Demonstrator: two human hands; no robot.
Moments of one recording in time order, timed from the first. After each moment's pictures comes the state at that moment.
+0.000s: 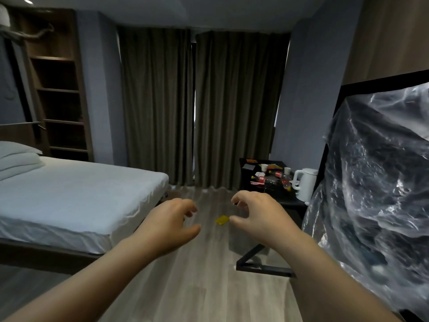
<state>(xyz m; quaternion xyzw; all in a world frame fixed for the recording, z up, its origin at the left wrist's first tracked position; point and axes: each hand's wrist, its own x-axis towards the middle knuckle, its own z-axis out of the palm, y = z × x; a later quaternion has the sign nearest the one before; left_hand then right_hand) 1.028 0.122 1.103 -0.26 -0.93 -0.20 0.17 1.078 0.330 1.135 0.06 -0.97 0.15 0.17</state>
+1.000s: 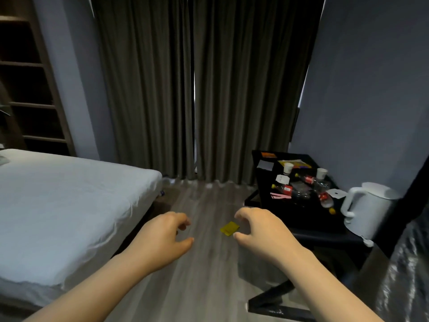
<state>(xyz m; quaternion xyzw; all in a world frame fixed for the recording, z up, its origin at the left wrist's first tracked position) 0.508 0.242 1.049 -0.23 -0.96 -0.17 0.08 0.543 0.473 1.066 0.05 -0.99 0.14 0.08</state>
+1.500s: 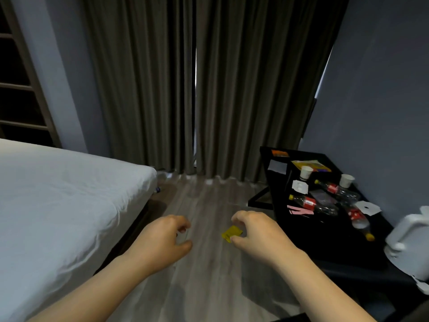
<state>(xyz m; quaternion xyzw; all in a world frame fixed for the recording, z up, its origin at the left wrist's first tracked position) 0.258 0.254 0.996 -0.22 -0.96 -0.19 0.03 0.289 0.482 1.018 0.05 -0.99 0.14 0.03</state>
